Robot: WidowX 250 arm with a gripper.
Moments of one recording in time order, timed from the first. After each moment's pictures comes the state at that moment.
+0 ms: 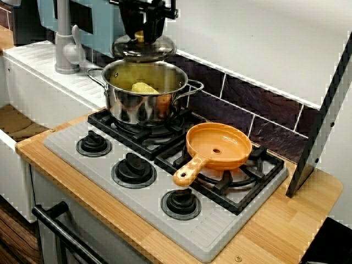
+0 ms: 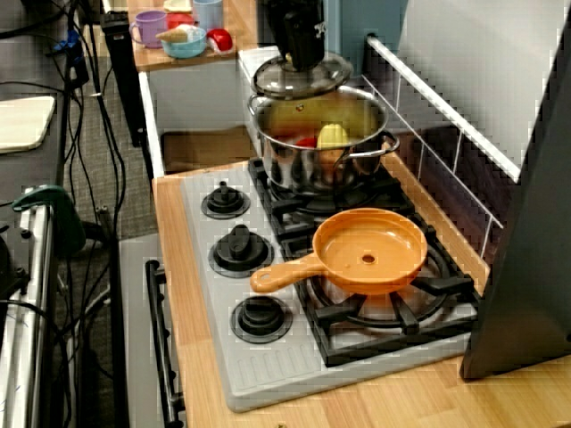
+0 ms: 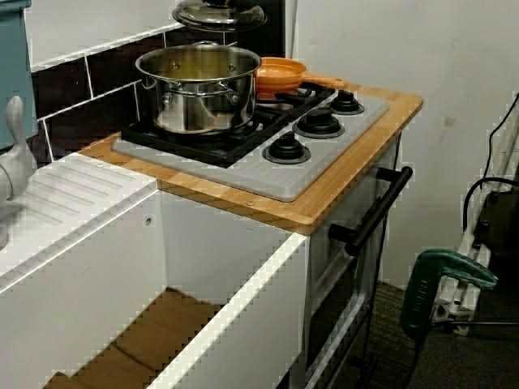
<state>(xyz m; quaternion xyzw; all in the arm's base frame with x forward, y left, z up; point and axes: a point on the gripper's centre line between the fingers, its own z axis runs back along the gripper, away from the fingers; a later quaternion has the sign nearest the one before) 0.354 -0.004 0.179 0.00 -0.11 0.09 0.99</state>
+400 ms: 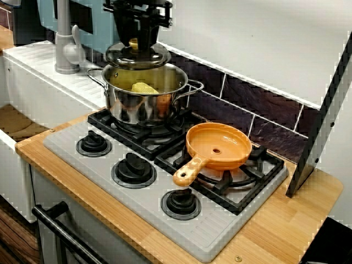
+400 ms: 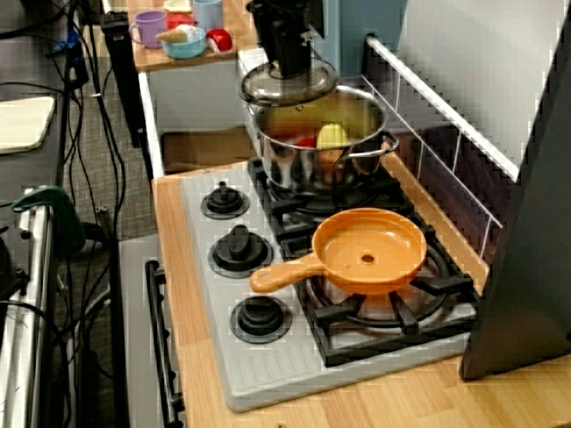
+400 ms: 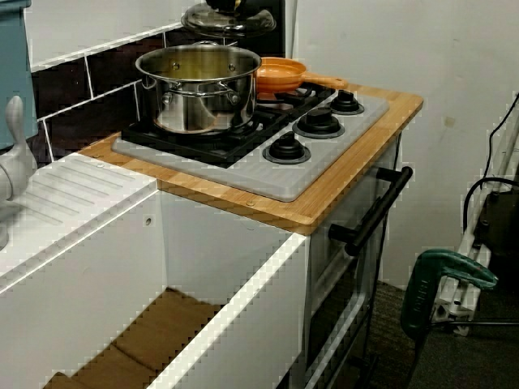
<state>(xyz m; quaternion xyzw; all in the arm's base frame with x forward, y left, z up) 0.342 -0.002 0.177 0.00 -0.10 0.09 0.99</state>
